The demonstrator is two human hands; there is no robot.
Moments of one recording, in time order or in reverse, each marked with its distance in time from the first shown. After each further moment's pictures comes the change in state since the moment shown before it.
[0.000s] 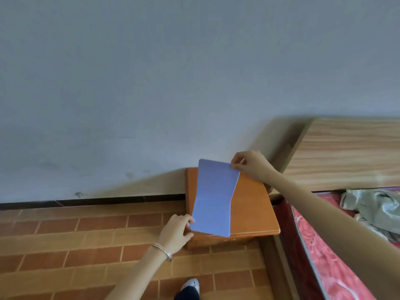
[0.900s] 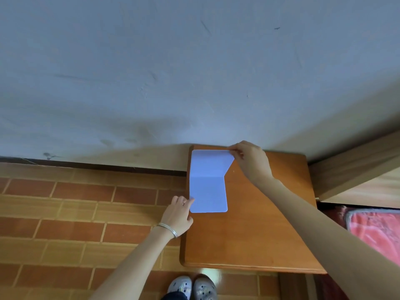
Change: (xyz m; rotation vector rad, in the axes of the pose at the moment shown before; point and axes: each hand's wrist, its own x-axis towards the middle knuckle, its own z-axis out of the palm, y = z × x) left_hand 0.240 -0.171 0.174 0.180 -0.123 -0.160; right_hand 0.235 0.152 0.228 0.003 0.133 -0.070
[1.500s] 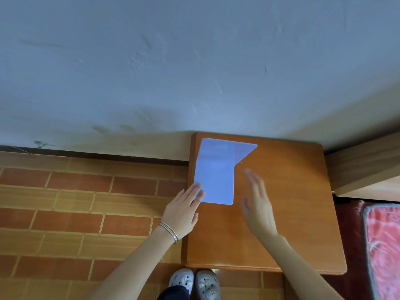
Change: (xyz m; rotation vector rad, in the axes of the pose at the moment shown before) left_hand 0.011 -0.012 0.027 0.226 0.135 0.246; right_hand -0.105 0.058 0.094 0.082 0.116 0.000
